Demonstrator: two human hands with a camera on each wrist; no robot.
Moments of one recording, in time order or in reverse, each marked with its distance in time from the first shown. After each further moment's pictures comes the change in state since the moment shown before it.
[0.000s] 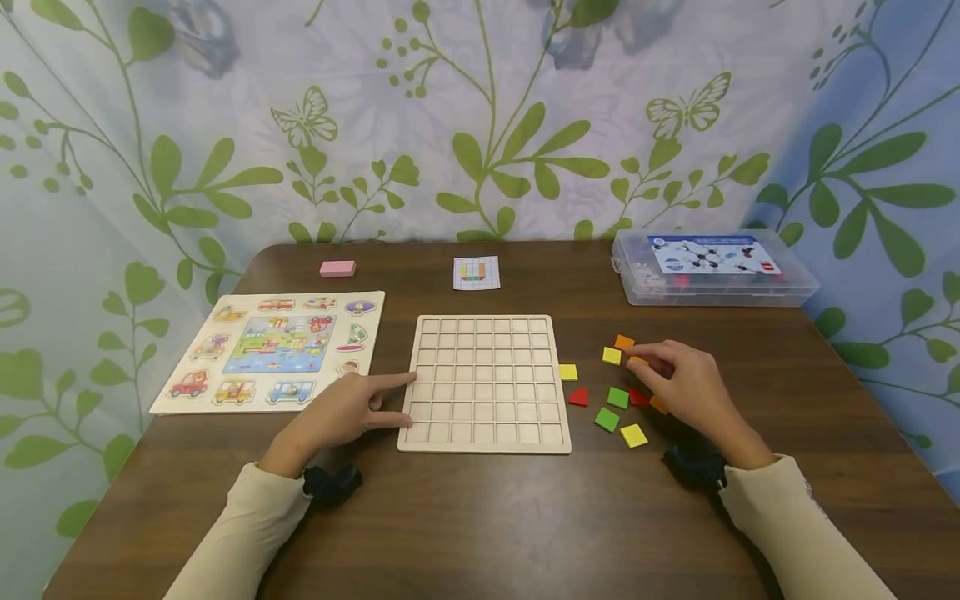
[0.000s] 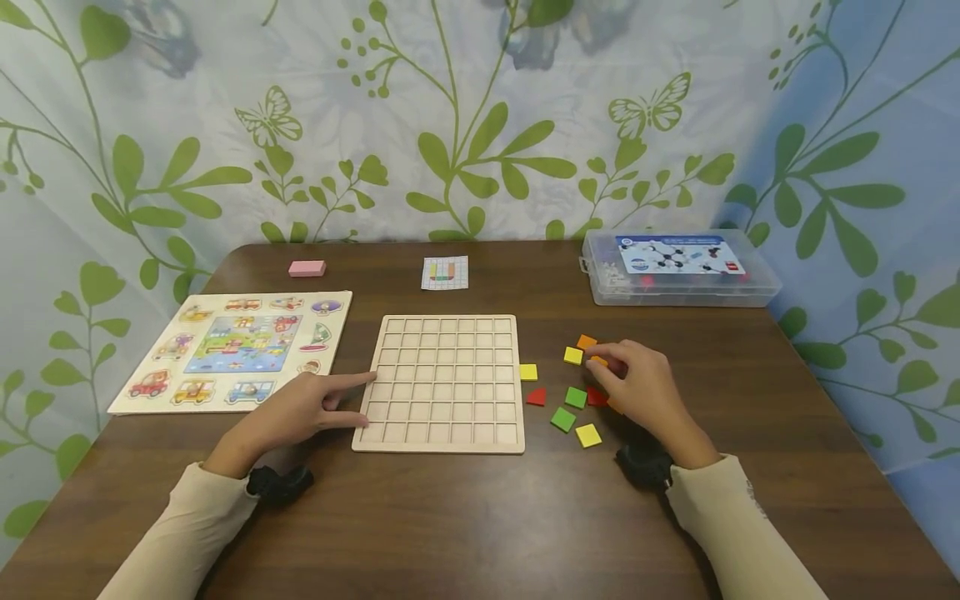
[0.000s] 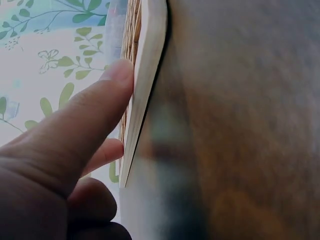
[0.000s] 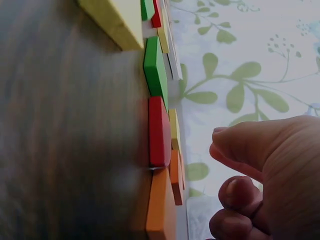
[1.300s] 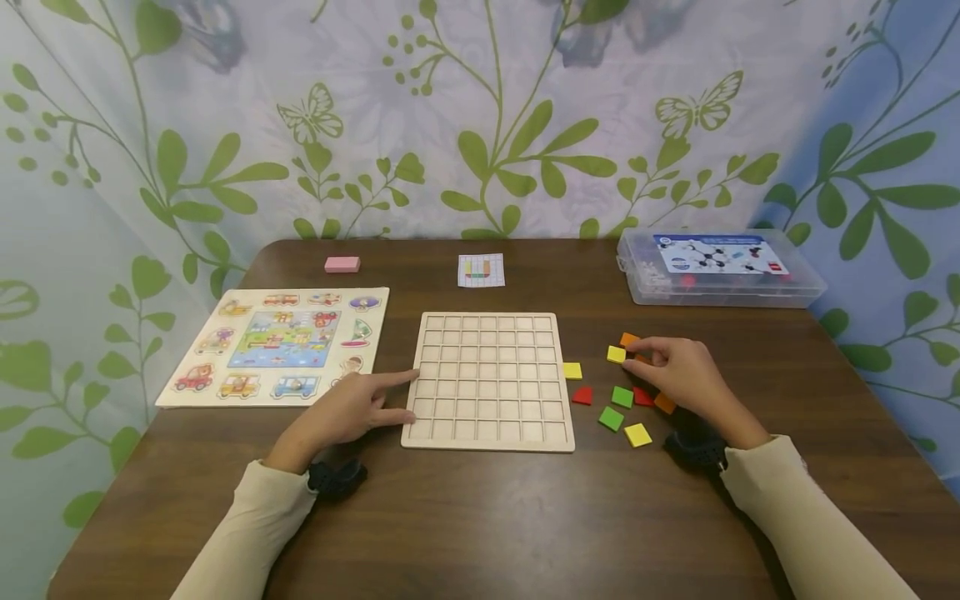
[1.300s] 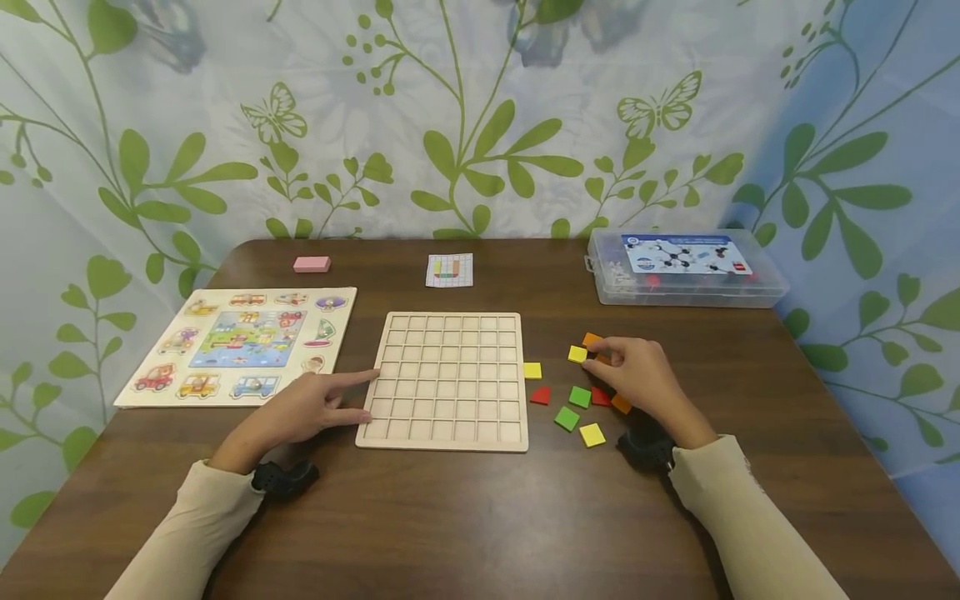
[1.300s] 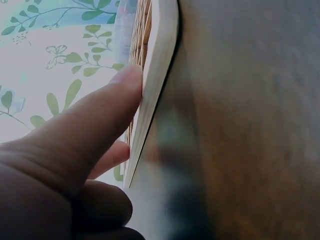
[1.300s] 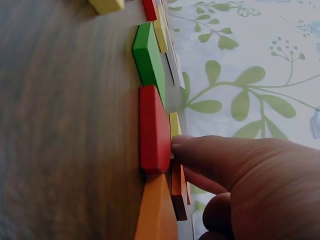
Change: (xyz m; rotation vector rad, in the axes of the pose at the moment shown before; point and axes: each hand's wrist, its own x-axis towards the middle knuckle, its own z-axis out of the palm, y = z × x) left_hand -0.002 -0.001 0.005 -0.101 -0.029 -0.079; right_hand 0.023 0.014 0.004 0.007 -0.246 0.161
